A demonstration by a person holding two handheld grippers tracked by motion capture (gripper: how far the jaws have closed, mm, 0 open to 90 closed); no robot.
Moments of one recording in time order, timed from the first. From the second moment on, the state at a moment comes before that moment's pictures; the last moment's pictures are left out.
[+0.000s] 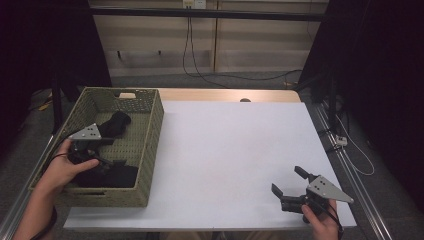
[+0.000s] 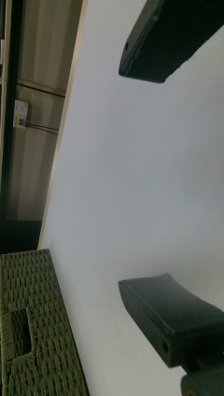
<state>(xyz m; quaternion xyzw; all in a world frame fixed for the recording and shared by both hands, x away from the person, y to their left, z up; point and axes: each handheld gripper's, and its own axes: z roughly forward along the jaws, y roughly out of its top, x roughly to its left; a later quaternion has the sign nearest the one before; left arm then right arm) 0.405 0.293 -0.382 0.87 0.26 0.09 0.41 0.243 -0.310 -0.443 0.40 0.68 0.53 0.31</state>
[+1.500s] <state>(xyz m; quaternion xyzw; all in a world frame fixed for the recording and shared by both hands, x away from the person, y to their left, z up) 0.411 0.272 -0.398 0.94 0.25 -0.05 0.25 0.241 -0.307 -0.438 0.39 0.68 0.53 0.33</state>
